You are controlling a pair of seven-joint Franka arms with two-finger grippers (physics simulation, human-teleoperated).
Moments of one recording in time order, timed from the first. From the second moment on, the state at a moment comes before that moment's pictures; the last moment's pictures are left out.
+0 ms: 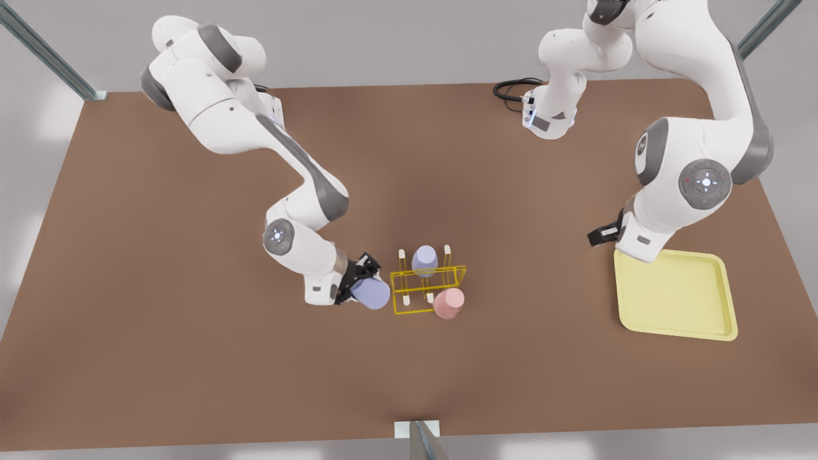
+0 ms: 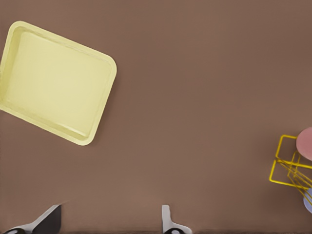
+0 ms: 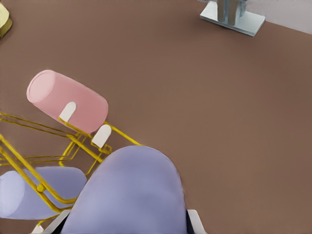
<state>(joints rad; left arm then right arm) -0.10 0.27 -0.06 -1.41 0.10 1.50 -0.40 0.14 0.66 0.46 -1.48 0.10 2.36 -0.19</state>
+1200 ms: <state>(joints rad) -0.08 0.30 -0.06 -1.41 0.10 1.42 -0.04 0.18 0.89 0.52 -1.23 0.20 2.41 -0.19</state>
